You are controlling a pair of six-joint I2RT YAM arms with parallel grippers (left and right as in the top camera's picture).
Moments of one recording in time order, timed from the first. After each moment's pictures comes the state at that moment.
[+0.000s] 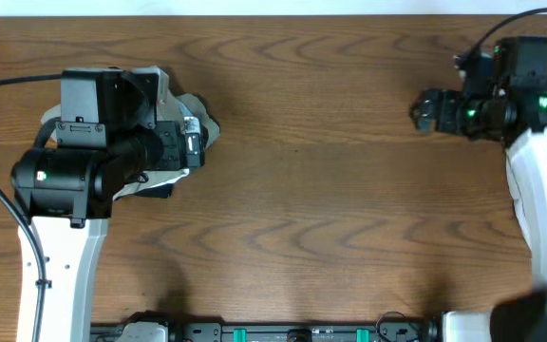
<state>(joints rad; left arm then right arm) -0.09 1.25 1.52 -1.20 0.24 -0.13 -0.10 1.57 1.47 -1.01 -0.21 0.11</state>
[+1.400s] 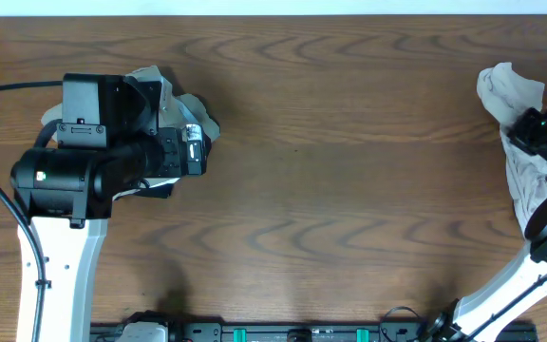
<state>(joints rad) -0.09 1.25 1.52 -1.26 0.26 -0.13 -0.54 2.08 1.57 -0.79 -0.23 0.17</state>
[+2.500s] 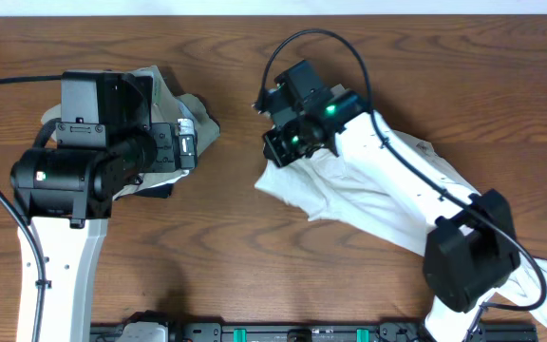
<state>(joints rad) -0.09 1.25 1.52 -1.22 0.12 -0.12 0.59 1.91 1.59 -0.82 -0.37 0.13</state>
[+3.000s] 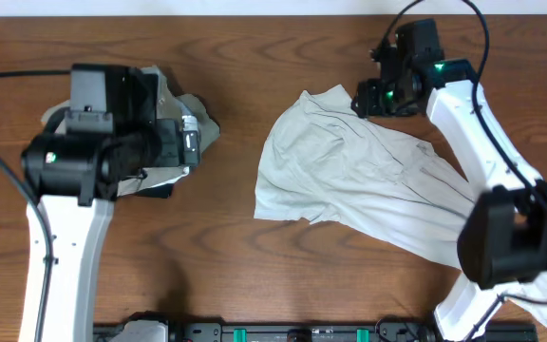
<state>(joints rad) -0.09 1.32 1.52 -1.22 0.14 -0.12 0.17 1.94 1.59 -0.83 -0.25 0.16</state>
